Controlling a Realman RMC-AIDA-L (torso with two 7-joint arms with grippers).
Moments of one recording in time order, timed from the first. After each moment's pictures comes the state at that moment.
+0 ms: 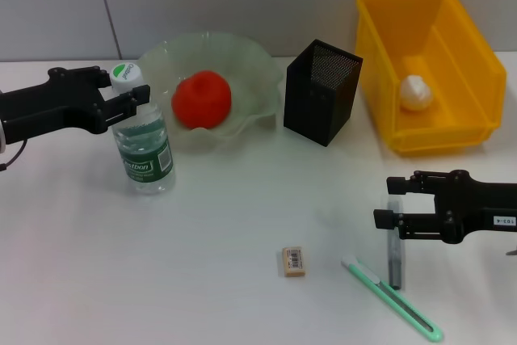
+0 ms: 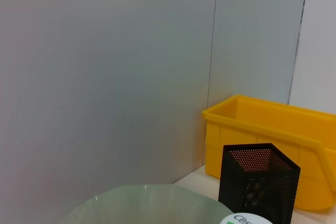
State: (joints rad) left arm -0.51 -2.06 0.72 0.85 1.89 1.31 -1.44; right arm 0.51 2.01 -0.68 -0.61 -2.04 -1.58 1.41
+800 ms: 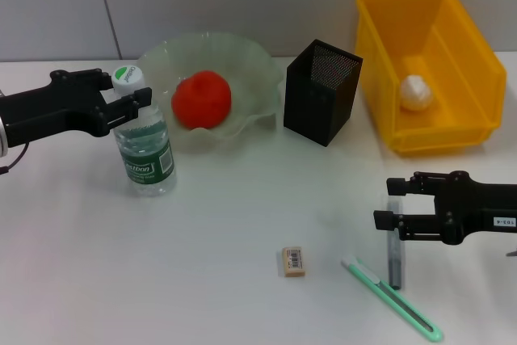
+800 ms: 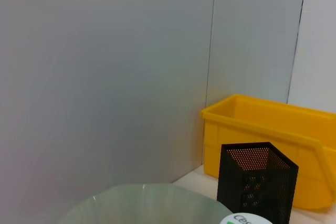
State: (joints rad) left arm -0.50 -2.06 0.72 0.85 1.89 1.31 -1.43; right arm 0.51 2.01 -0.68 -0.61 -2.04 -1.58 1.41
